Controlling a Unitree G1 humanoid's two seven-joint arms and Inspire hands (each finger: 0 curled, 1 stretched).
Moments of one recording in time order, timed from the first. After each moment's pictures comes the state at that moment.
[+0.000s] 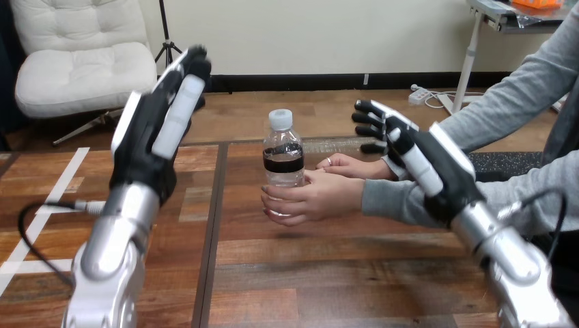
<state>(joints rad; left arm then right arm) -0.24 0.17 0.10 0.00 -0.11 0.07 -0.14 -0.45 -0.33 0.06 0.82 0.15 -0.58 0.39</state>
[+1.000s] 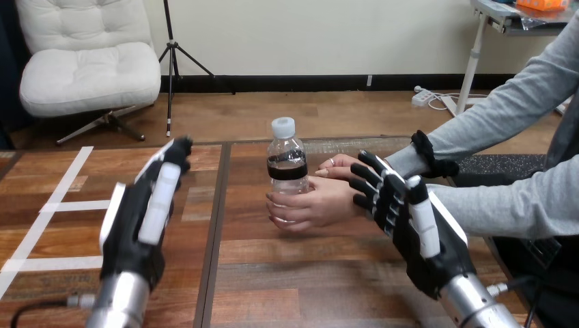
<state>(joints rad) 0.07 0.11 0.11 0.00 -0.12 -0.07 -0.13 -0.08 -0.23 0.07 0.39 0.32 -0.33 0.39</state>
